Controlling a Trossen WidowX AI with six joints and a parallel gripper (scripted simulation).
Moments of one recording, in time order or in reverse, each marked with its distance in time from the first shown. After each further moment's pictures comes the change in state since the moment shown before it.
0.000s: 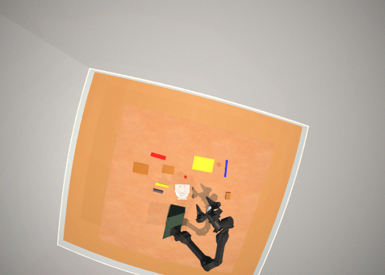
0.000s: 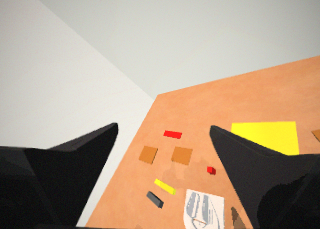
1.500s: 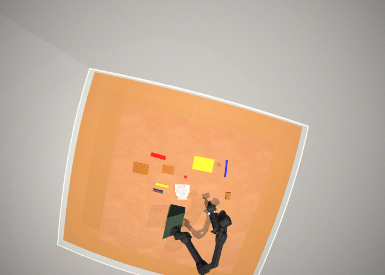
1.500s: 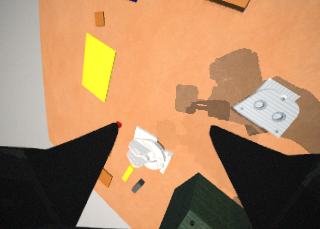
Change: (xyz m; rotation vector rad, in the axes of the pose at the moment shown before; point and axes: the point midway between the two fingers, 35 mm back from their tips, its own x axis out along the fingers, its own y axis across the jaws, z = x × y) arm -0.086 -0.138 -0.150 0.949 0.117 -0.917
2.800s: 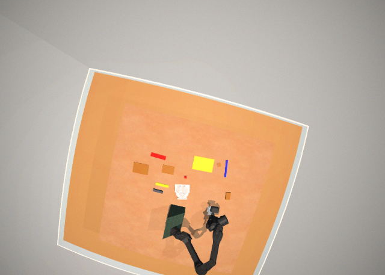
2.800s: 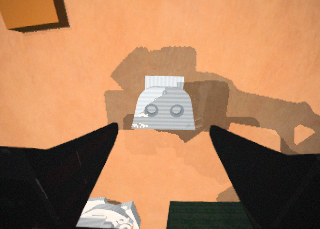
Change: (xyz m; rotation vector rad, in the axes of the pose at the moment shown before) arm 0.035 -0.126 -0.008 0.456 -0.151 -0.443
